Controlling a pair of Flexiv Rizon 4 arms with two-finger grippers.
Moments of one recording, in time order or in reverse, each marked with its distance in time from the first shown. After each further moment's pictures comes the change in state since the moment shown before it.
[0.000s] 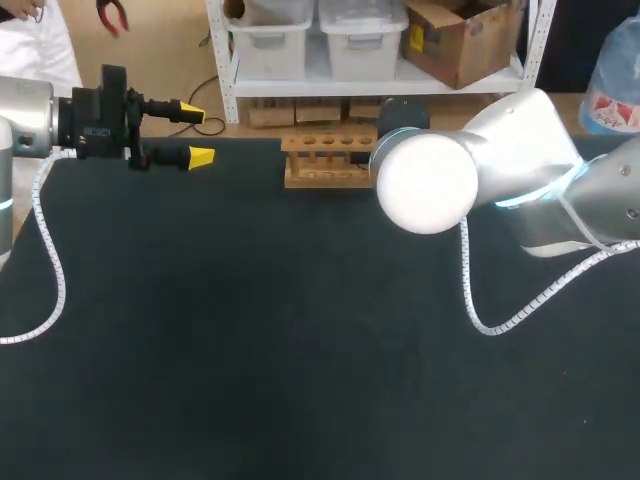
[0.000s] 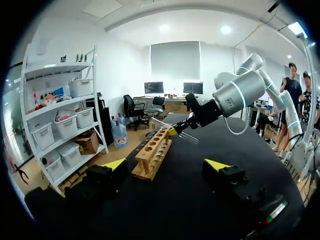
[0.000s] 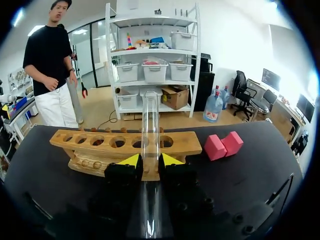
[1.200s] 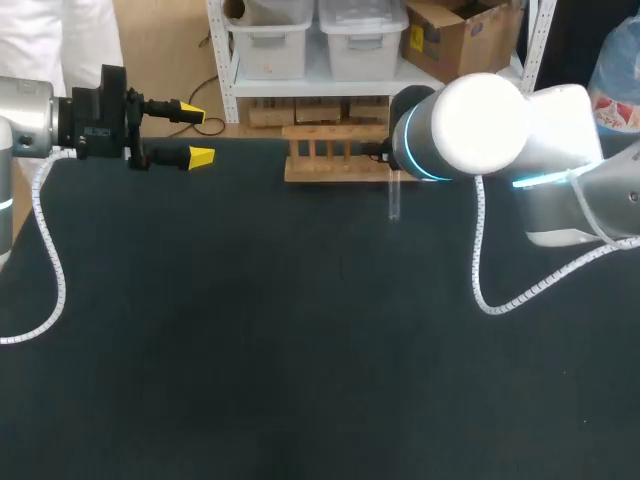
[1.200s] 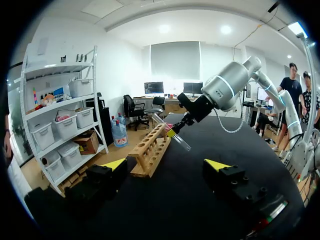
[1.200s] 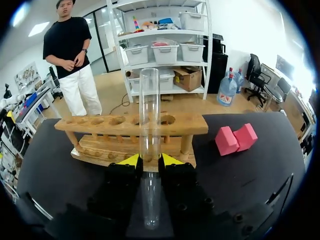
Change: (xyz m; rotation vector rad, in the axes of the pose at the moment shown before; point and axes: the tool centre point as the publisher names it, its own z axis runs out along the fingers) left arm 0.000 0.000 0.000 0.000 0.000 0.000; right arm 0.004 0.000 0.009 -0.133 0.173 0.024
